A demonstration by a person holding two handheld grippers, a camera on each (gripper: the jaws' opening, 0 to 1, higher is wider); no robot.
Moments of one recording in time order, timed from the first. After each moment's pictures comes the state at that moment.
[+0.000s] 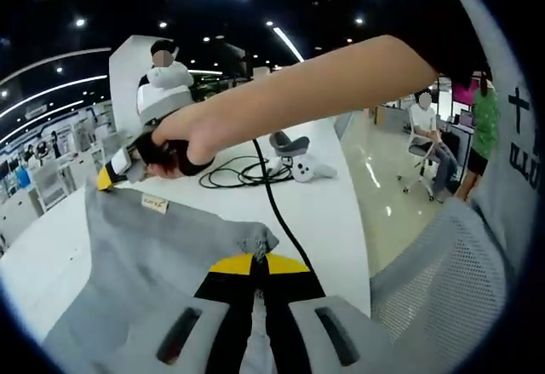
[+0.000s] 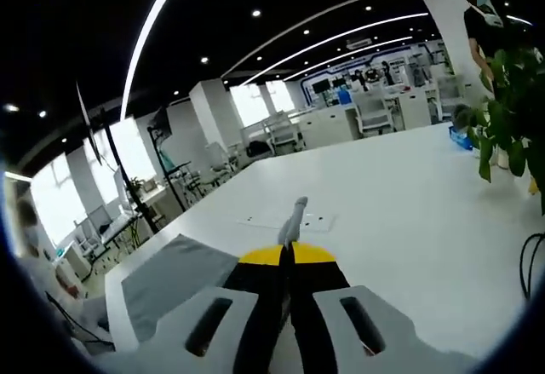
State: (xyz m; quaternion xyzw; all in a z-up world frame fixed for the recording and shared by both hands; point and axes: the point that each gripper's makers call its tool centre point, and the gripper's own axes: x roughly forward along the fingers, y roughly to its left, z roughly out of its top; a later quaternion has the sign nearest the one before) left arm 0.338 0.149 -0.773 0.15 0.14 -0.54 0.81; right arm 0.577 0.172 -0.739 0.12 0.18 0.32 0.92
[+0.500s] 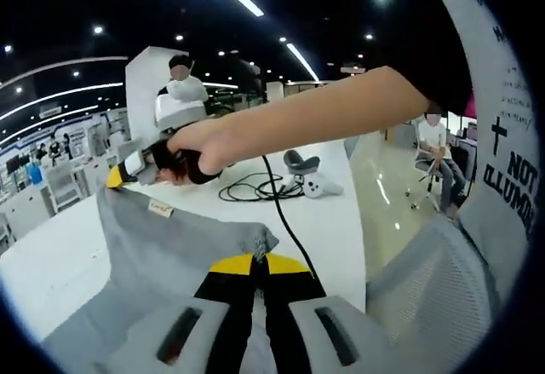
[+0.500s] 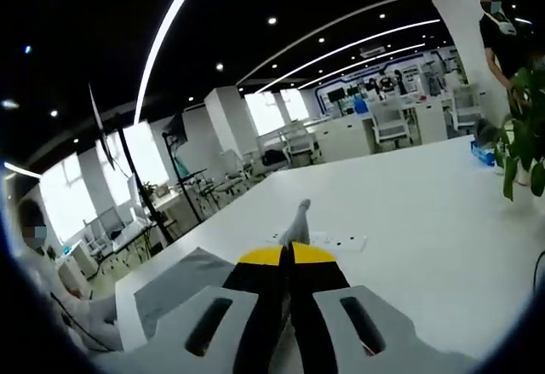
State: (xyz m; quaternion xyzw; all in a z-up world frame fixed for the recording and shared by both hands) left arm 0.338 0.204 -0.733 0.12 0.11 -0.51 0.84; right arm 0.578 0.223 -0.702 0.13 0.16 0.35 0.91
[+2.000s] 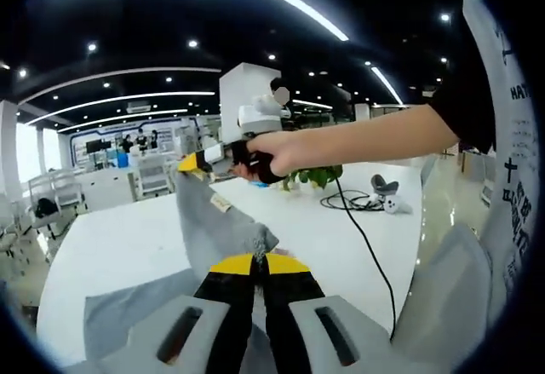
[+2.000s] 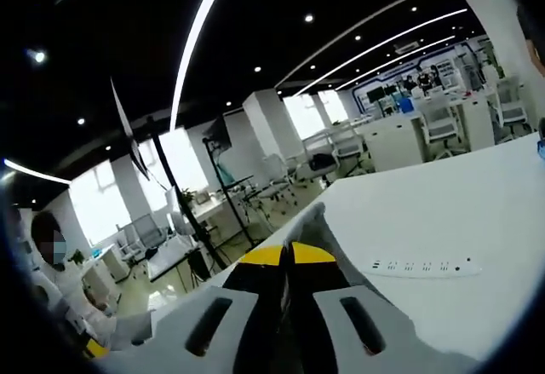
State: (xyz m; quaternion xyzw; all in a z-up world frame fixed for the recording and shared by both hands) left arm 0.340 0.436 -0.679 0.07 0.08 -0.31 0.95; right arm 0.567 0.439 -0.643 0.16 0.14 0.44 0.87
